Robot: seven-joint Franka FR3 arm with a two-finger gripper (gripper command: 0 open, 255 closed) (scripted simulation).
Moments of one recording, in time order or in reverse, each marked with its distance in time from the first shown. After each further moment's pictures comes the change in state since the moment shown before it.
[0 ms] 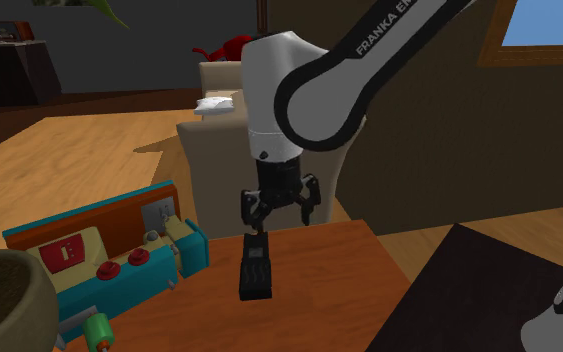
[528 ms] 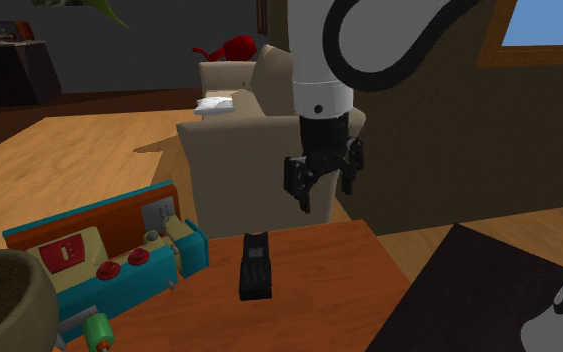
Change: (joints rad) arm -0.014 -0.342 -0.029 -0.158 0.157 -0.190 -0.298
